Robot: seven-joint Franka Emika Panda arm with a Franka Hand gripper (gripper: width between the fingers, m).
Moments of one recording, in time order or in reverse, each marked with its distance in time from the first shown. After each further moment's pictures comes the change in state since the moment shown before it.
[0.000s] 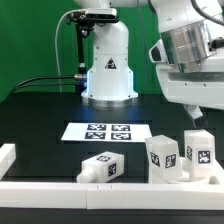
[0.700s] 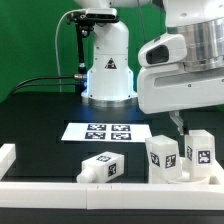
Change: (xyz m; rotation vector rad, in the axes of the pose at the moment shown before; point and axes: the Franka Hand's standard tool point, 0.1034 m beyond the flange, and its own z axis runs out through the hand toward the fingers) arm 0.006 0.002 0.002 -0.118 0.005 -0.791
